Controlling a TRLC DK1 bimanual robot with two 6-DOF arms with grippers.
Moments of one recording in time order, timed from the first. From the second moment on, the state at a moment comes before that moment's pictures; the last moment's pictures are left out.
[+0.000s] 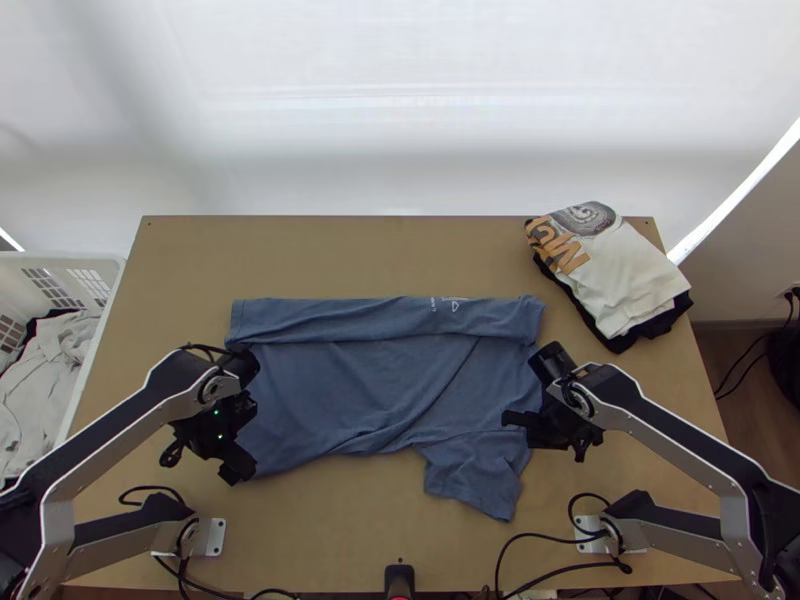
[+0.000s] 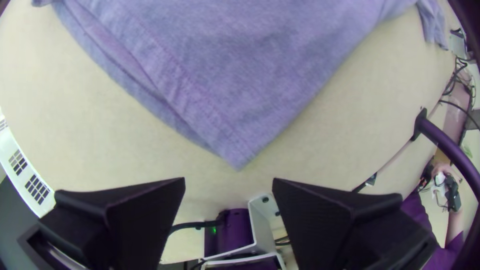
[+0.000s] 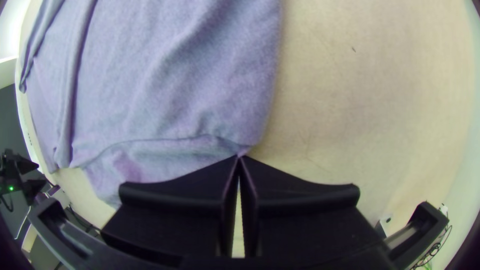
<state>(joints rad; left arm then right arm) -0.41 1.30 0.81 -1.34 0.00 0.18 0.50 1.29 0.67 -0.90 -0.18 0.66</state>
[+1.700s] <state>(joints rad) -0.18 1.39 0.90 -1.21 0.08 0.23 0.46 1.18 0.75 -0.96 -0.18 0.65</state>
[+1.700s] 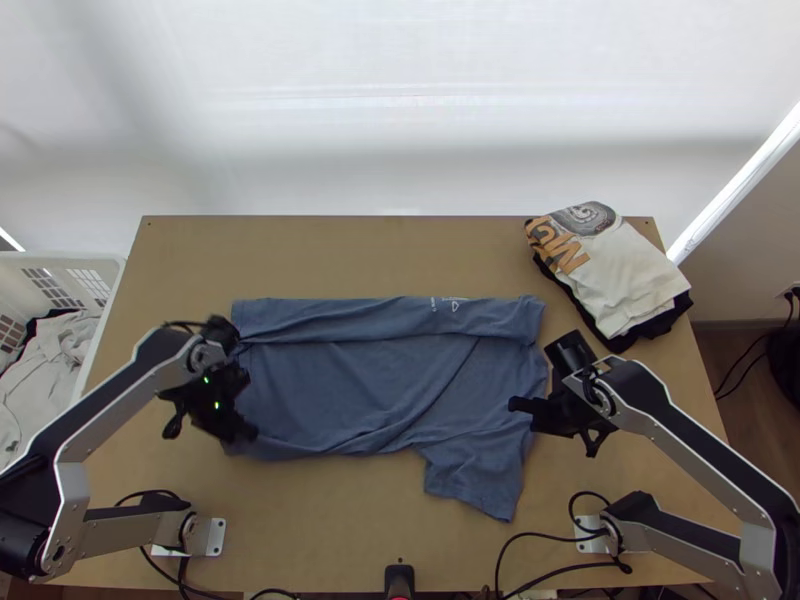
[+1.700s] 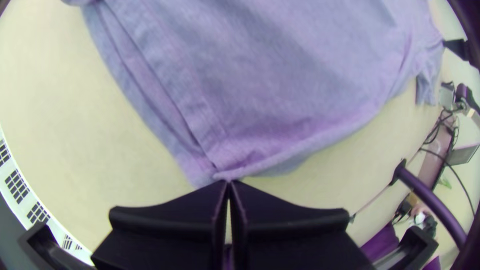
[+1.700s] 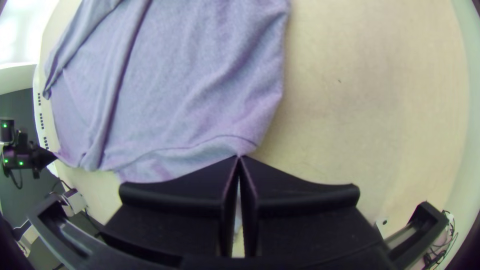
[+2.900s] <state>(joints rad) 0.03 1.55 1.32 -1.00 0.11 -0.02 0.26 1.29 1.16 -0.93 -0.15 0.54</state>
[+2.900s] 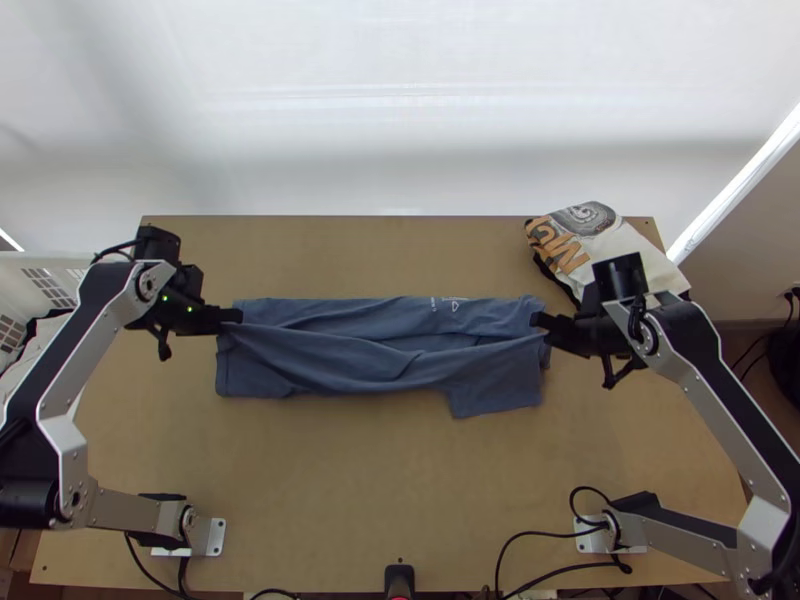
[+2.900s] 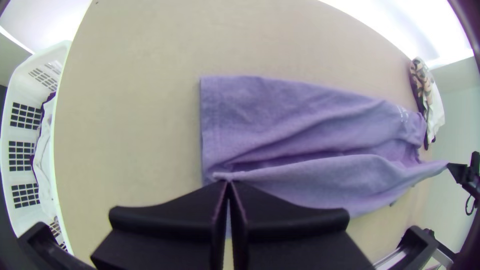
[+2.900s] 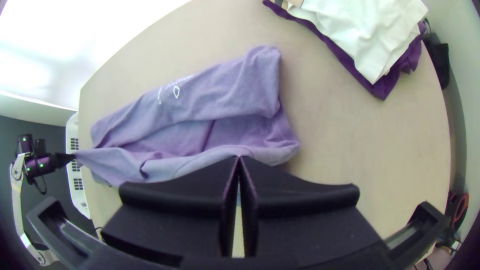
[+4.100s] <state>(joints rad) 0.06 1.95 1.64 -0.93 0.06 -0.14 0.17 1.79 1.41 -0.69 -0.05 0.55</state>
